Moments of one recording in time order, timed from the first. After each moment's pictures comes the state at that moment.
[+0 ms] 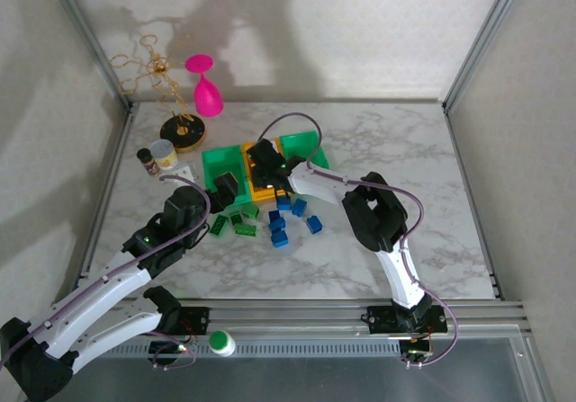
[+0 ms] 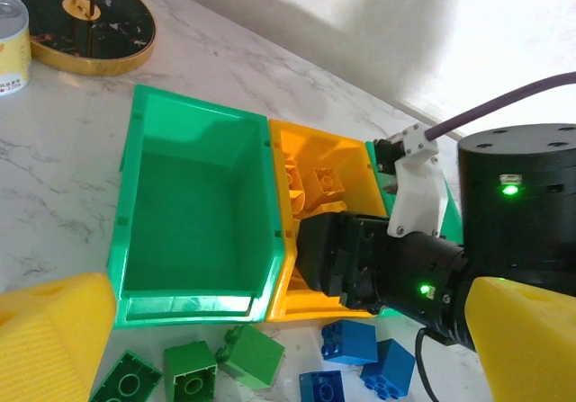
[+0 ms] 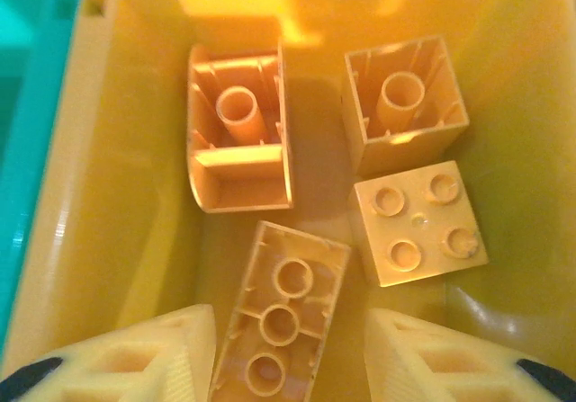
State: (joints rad) left arm -0.63 0.80 0.66 -0.28 -0.48 -0.76; right arm 0.85 2.16 1.66 -0.40 0.23 0.45
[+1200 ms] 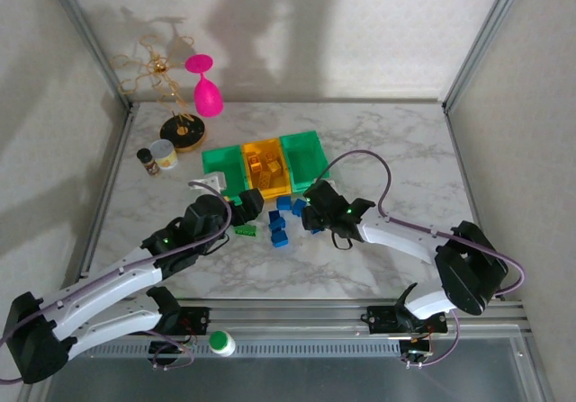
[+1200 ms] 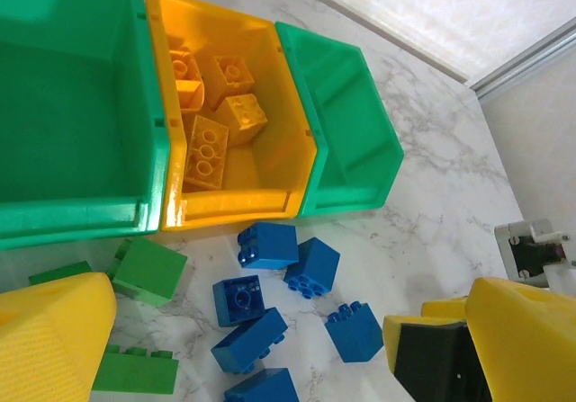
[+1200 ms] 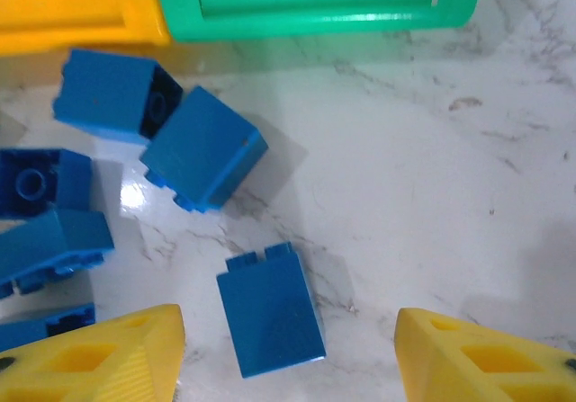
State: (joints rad) left arm -0.78 0.90 0.61 -0.17 -0.35 -0.84; right arm 0.85 1.45 0.84 -0.42 0.24 0.55
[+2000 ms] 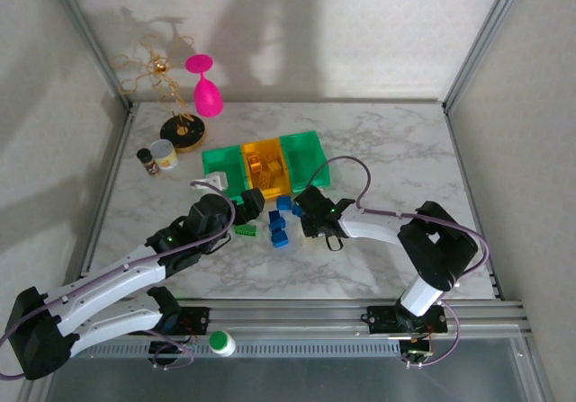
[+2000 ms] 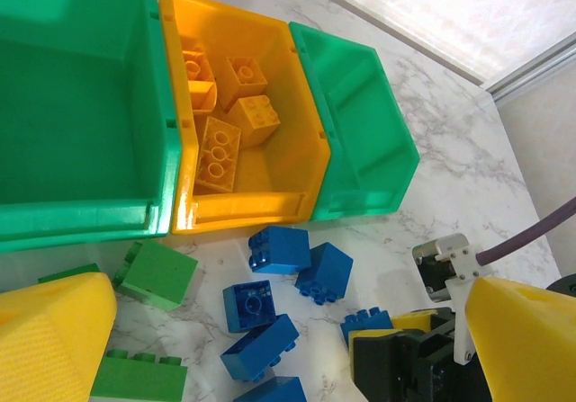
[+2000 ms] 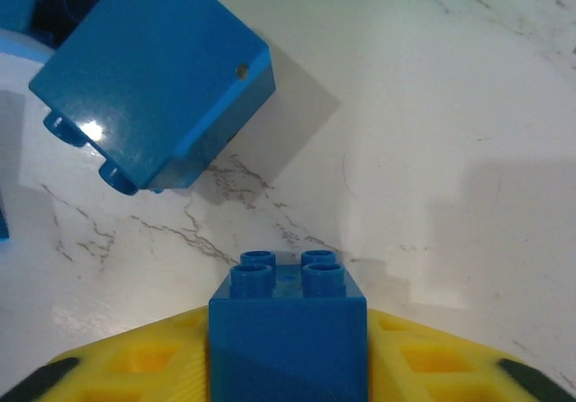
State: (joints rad) left arm -0.78 0.93 0.61 -0.16 -0.38 -0.84; right arm 0.85 1.65 0.87 -0.36 0.21 0.48
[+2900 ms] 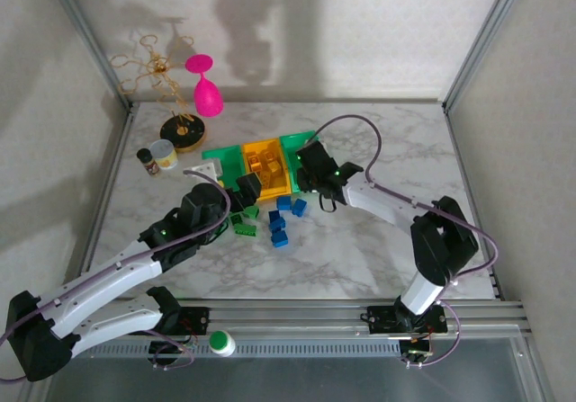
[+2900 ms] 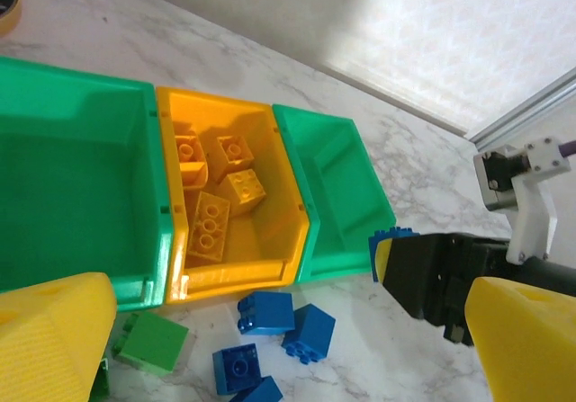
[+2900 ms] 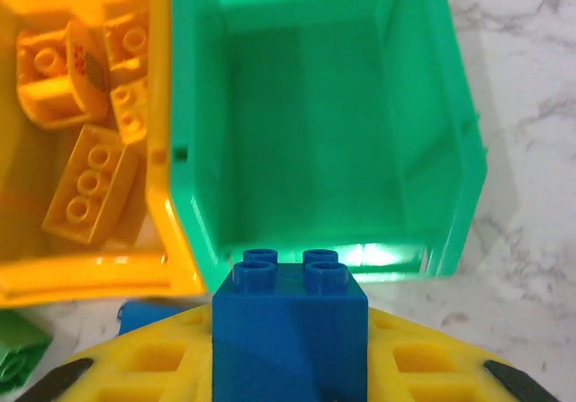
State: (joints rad) left arm -0.74 0.93 0.72 -0.17 -0.43 -0.76; right arm 0.72 1.69 1.23 -0.44 0.26 0.46
